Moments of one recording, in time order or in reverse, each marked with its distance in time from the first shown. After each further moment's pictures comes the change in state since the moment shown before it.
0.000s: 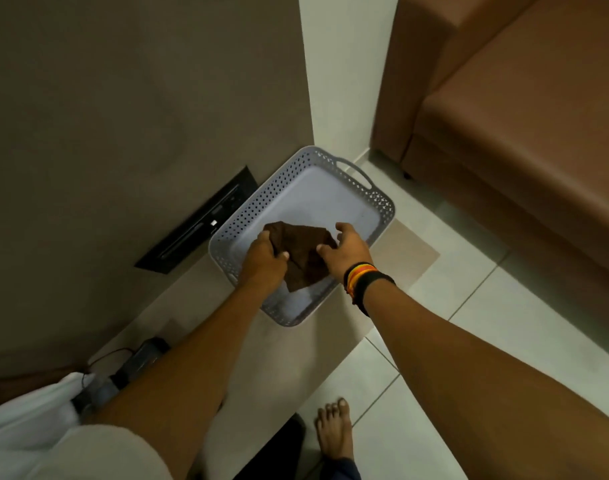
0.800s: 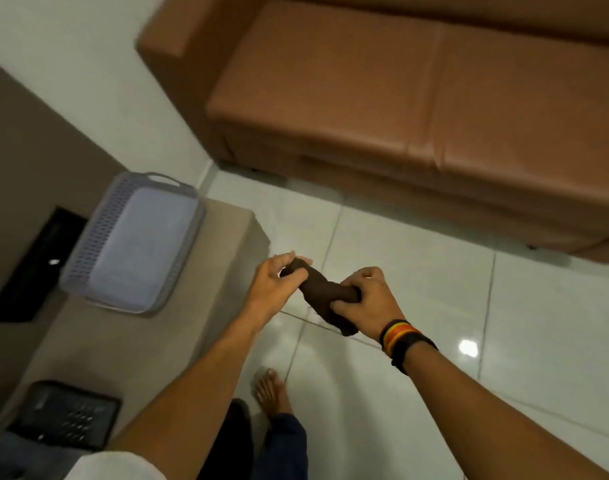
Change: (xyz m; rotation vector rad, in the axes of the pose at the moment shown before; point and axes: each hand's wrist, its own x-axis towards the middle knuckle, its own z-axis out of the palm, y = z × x) left_hand -0.280 0.122 0.212 -0.136 -0.503 0.362; right_hand -0.273 0.284 -0.235 -0.003 0.233 0.035
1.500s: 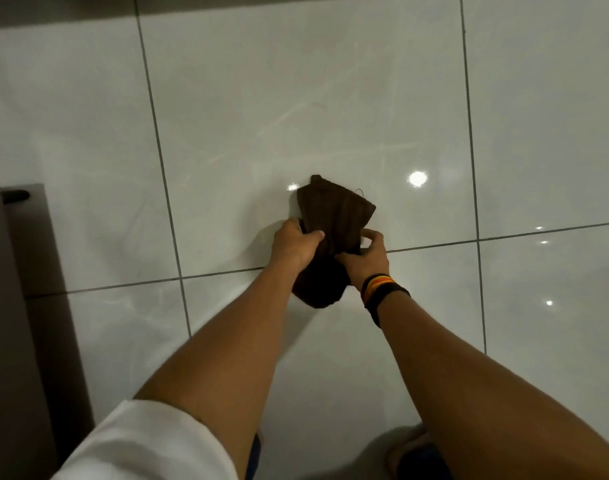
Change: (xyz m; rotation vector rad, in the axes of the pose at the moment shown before) left_hand 0.171 -0.341 0.366 0.407 -0.405 -0.437; right_hand 0.159 0.452 0.189 0.765 0.399 0.841
